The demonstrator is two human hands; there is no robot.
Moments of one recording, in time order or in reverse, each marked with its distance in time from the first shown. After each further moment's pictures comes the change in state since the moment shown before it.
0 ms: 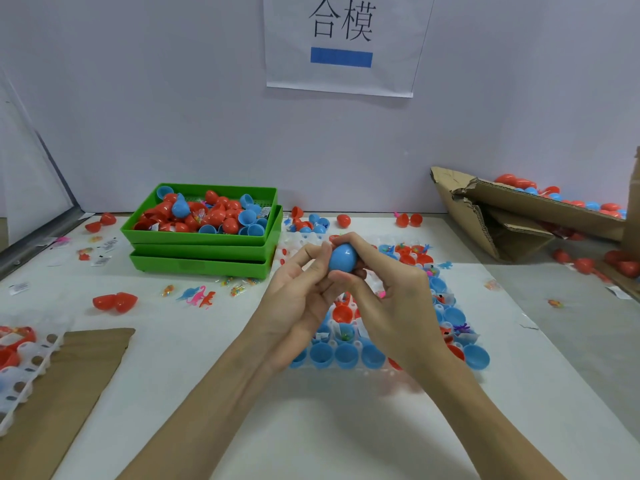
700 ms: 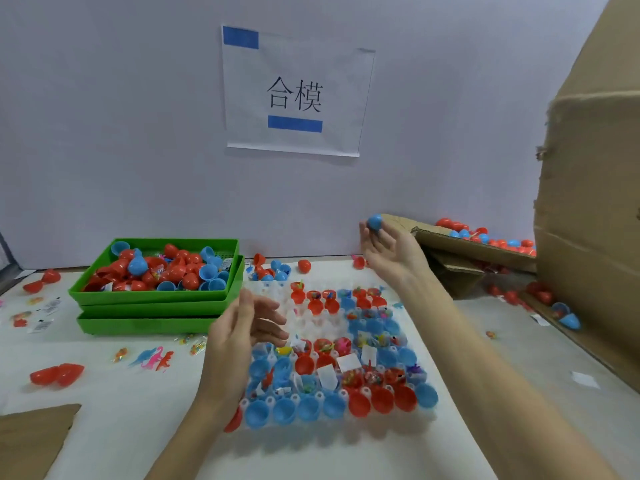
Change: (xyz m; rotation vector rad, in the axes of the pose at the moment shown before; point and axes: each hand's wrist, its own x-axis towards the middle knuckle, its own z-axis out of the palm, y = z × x) left_hand 0.005 0.004 -0.022 0.602 0.293 0.295; right_hand 0.126 0.070 -0.064 1.513 0.496 0.995
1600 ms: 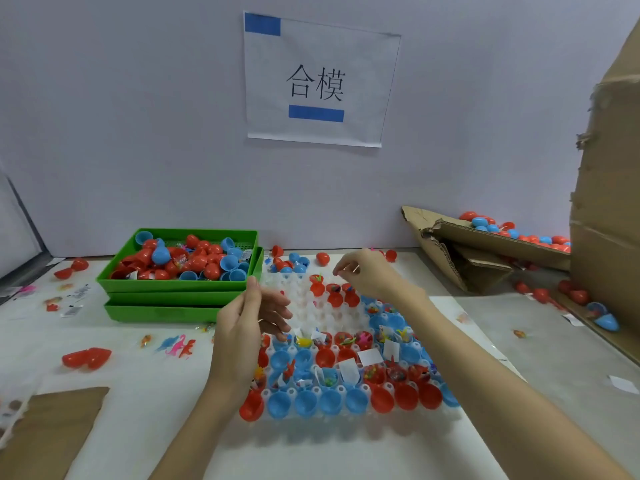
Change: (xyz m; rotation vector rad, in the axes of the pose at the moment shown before) left_hand 0.008 -0.001 -0.013 0.088 0.085 0.006; right_hand 0.041 0.056 -0.034 -2.144 -0.310 -0.407
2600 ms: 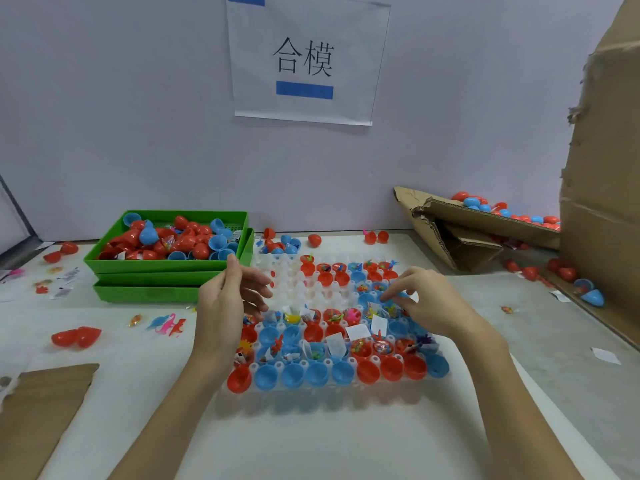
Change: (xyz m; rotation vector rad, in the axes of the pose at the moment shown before) left_hand 0.004 -0.004 -0.002 0.085 0.069 -0.021; right_hand -0.112 0.048 -0.027 -0.103 0.017 0.122
